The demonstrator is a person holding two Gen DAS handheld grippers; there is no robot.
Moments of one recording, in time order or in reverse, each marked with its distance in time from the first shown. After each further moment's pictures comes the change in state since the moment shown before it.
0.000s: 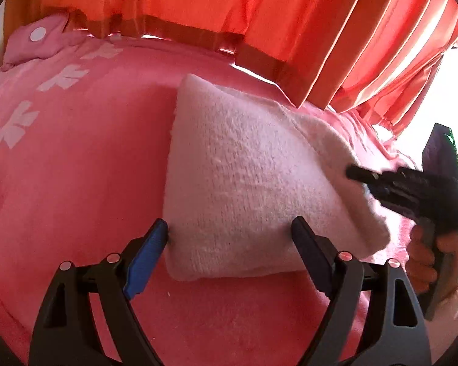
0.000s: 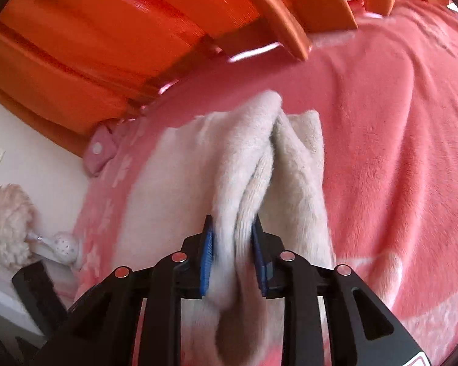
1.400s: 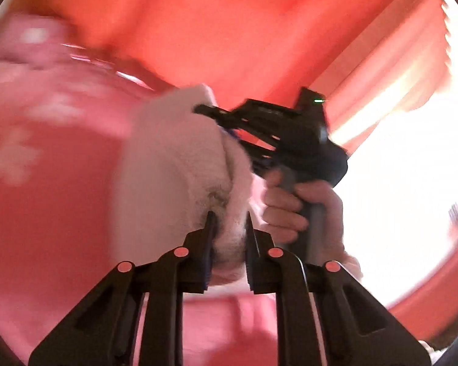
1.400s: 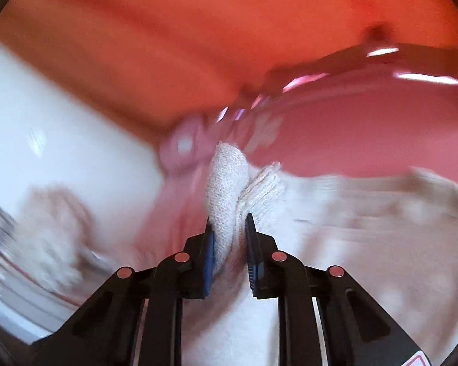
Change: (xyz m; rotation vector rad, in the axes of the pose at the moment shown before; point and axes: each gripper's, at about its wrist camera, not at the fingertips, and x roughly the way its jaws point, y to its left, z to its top) left arm -0.102 0.046 0.049 -0.088 -0.115 -0.426; right arm 0.061 0.159 0.095 -0.001 -0.015 0.291
